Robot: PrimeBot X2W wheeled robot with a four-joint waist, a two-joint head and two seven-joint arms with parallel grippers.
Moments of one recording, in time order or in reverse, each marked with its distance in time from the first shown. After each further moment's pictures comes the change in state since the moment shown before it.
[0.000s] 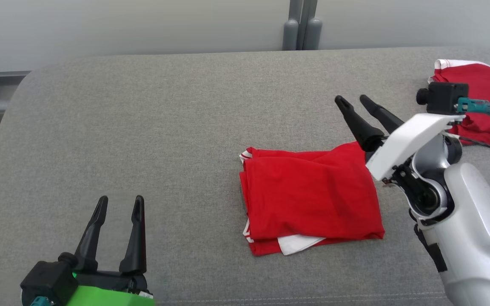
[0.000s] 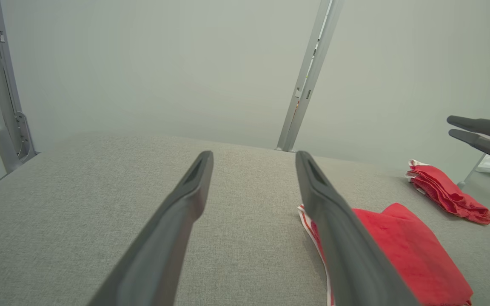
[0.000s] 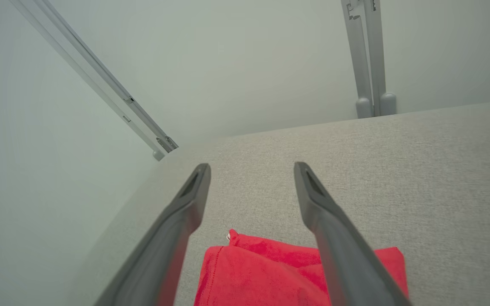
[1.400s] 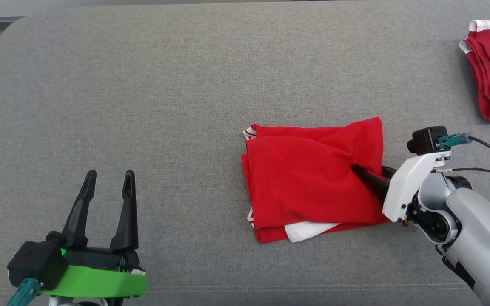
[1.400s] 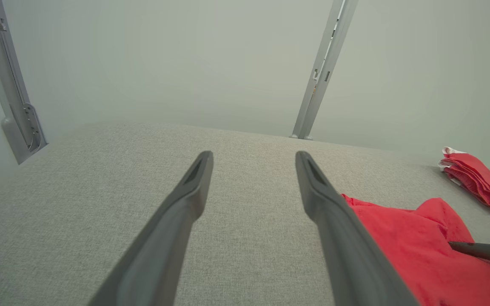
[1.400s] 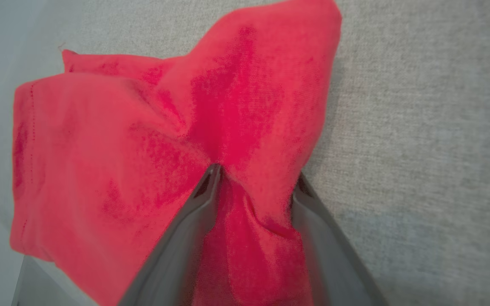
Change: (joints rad) left arm -0.084 0.013 0.012 -0.005 0.017 0.003 0.003; right arm -0.027 -0.296 0.407 0.268 0.241 0.000 -0.051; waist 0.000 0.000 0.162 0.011
